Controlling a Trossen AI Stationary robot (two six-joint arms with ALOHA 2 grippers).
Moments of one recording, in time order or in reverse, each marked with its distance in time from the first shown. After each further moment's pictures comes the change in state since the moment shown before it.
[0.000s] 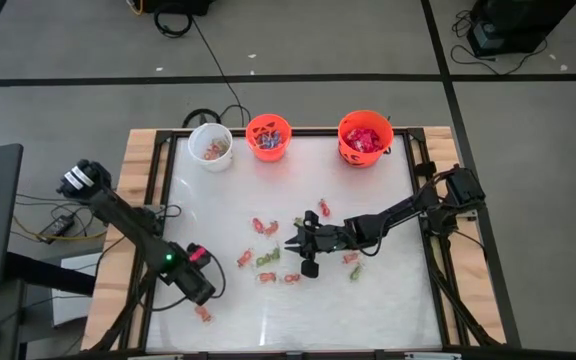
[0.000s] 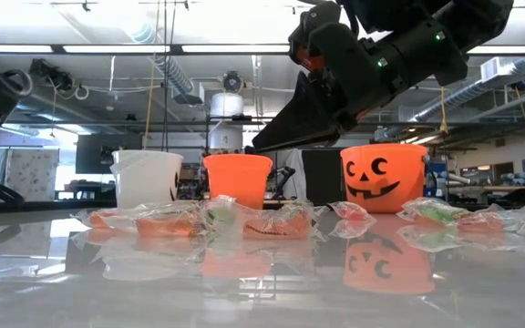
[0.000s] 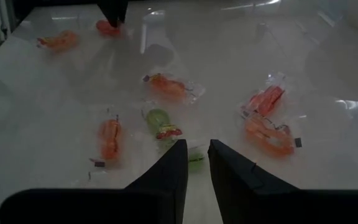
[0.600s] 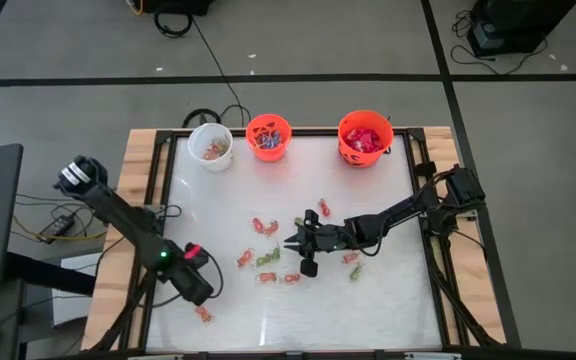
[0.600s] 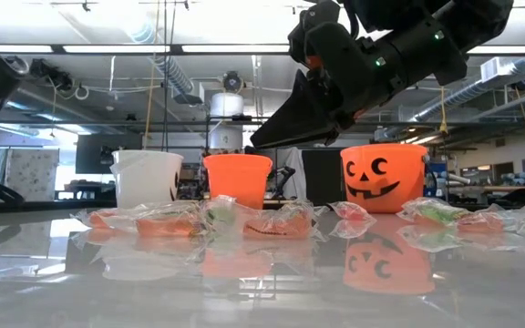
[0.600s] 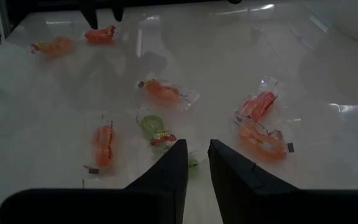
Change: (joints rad) left arm -0.015 -0.056 0.000 -0.001 -0.003 -0.018; right arm -0.001 0.000 0.000 0.015 0.024 -0.007
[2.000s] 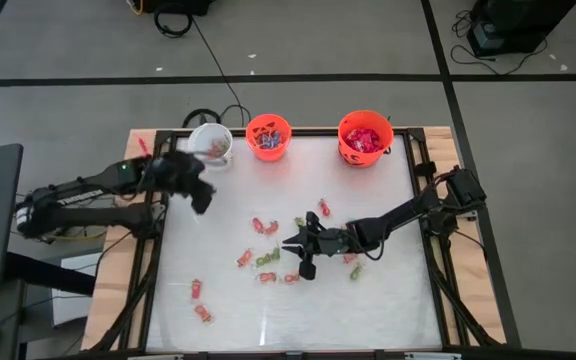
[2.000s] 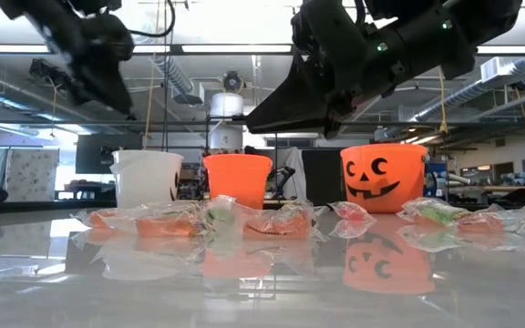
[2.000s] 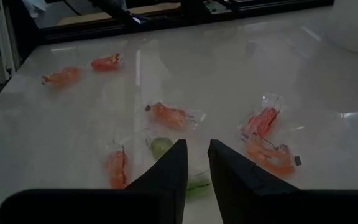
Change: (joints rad) left arm 1.104 -0.591 0.000 -0.027 -0.035 1.201; right arm 0.036 0.000 0.000 0.068 0.064 0.062
